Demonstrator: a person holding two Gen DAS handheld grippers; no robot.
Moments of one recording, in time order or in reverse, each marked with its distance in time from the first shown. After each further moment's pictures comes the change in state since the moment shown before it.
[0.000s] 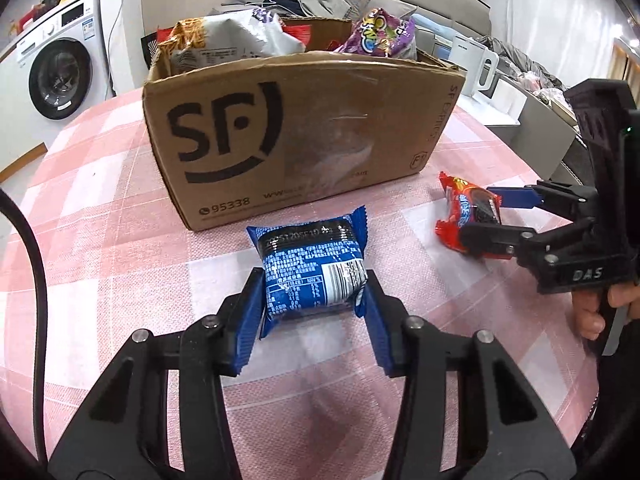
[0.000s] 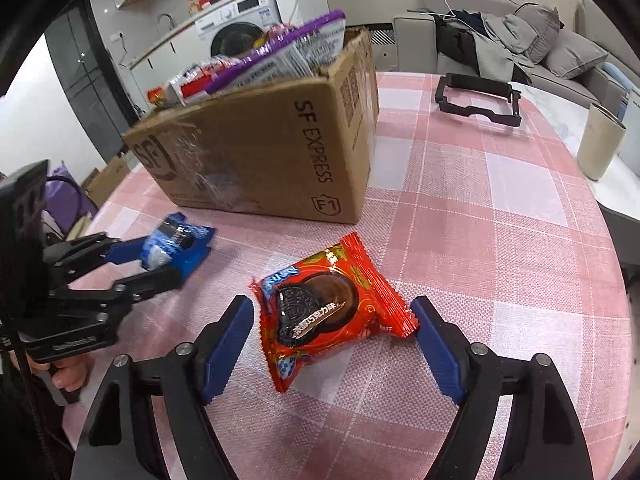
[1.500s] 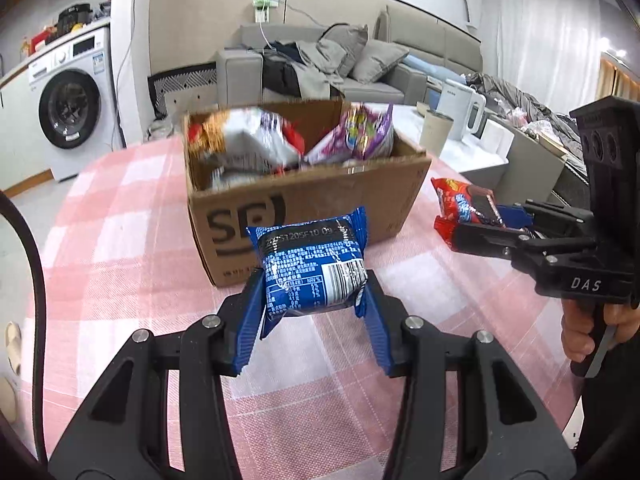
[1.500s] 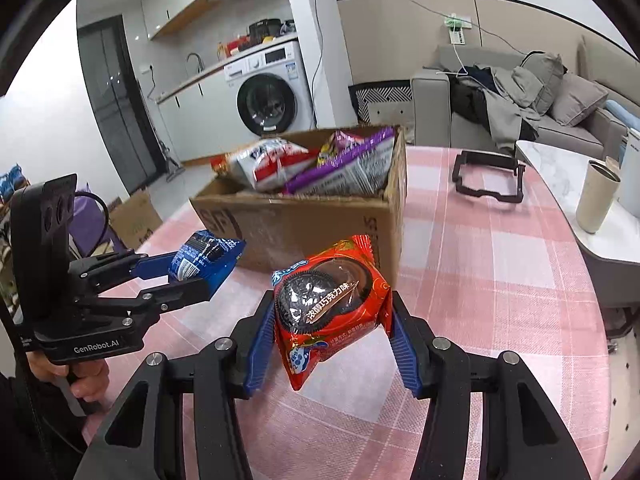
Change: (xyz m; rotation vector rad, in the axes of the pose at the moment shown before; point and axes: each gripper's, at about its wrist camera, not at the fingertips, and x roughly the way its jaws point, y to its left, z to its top) left arm -0.093 0.008 0.001 0.004 -0.184 -0.001; right arm -0.063 0.026 0.015 -0.038 -0.228 0.067
